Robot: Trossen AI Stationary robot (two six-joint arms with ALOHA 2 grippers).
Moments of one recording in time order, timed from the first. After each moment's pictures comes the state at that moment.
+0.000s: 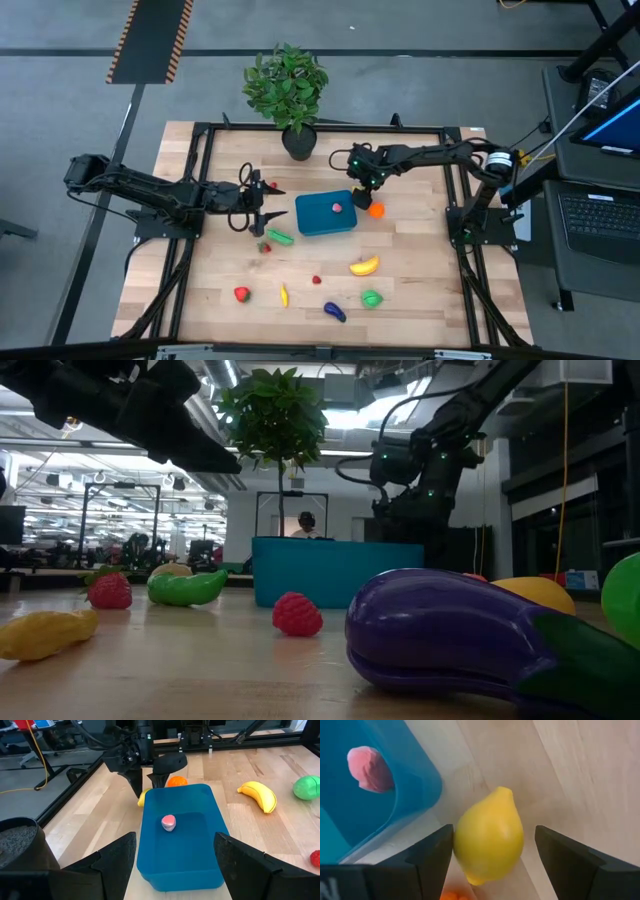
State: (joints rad) left arm -0.07 0.98 0.37 0.28 -0.27 0.03; right arm -0.37 1.78 1.04 -0.53 -0.13 0.12
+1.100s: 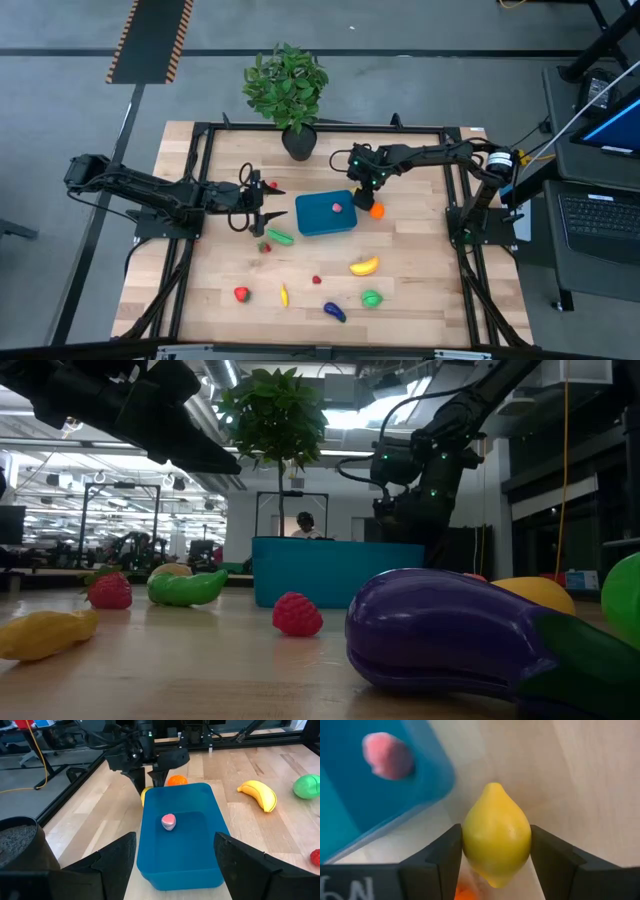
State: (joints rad) left arm -0.07 0.98 0.37 0.28 -0.27 0.03; right arm -0.37 1.77 1.04 -0.54 -0.18 0.05
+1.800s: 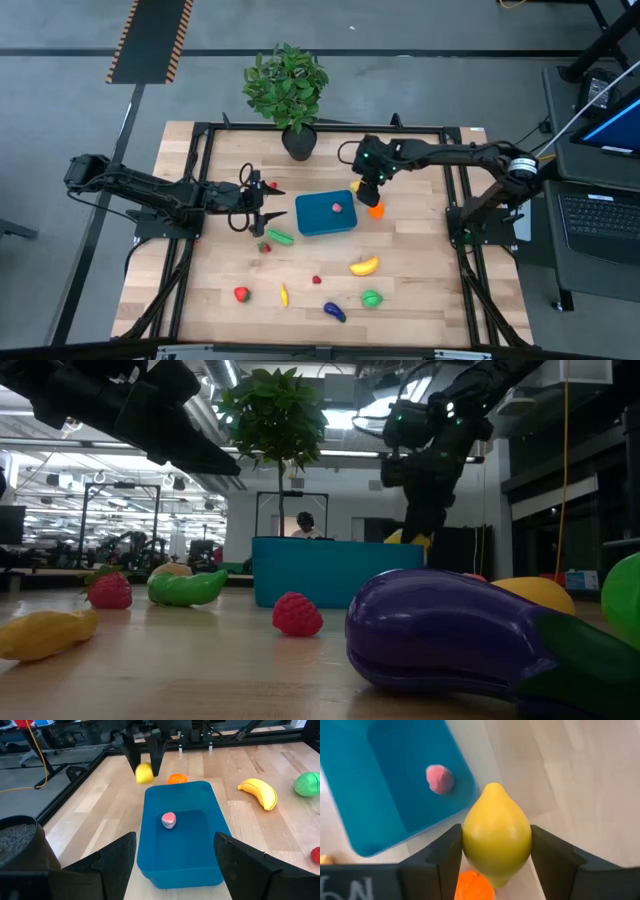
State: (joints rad) left arm -0.07 0.98 0.37 0.27 -0.27 0.04; right arm -0.37 1.59 1.04 -0.57 -0.20 0.02
